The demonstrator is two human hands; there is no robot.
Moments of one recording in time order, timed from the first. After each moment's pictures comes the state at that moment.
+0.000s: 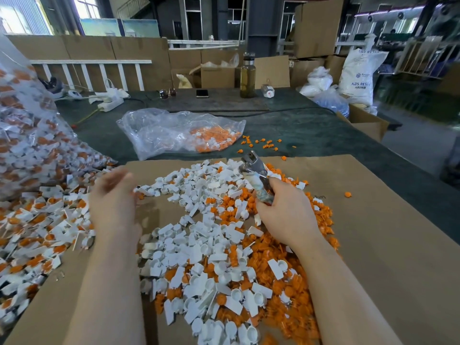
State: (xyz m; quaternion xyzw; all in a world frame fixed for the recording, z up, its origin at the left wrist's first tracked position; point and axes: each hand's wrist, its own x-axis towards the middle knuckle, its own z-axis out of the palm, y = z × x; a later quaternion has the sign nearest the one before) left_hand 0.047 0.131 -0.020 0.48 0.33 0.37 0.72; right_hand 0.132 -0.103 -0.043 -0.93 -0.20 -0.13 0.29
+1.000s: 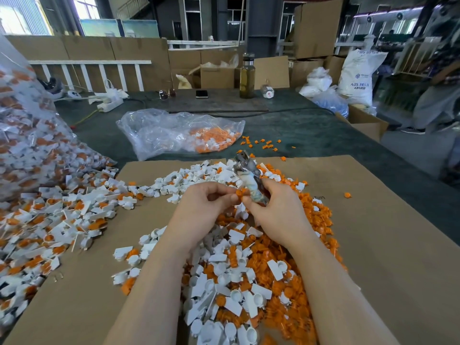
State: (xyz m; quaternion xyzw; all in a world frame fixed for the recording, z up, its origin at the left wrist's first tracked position) left_hand 0.071 0.057 -0.027 0.82 0.09 0.12 0.56; right_hand 0.128 -0.097 -0.041 -0.88 -0.24 -0.10 0.39
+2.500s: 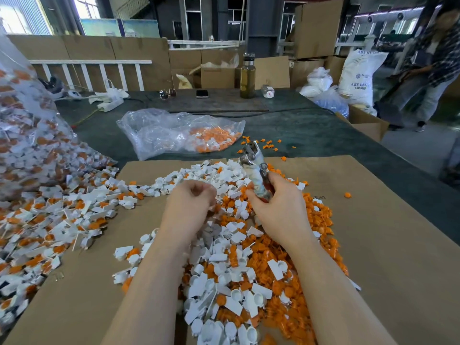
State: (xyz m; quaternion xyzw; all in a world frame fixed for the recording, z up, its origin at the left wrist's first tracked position) left_hand 0.074 0.068 -0.030 0.80 0.22 0.16 0.54; right_hand 0.124 -0.094 -0.040 -0.87 -0.20 -0.15 0.43
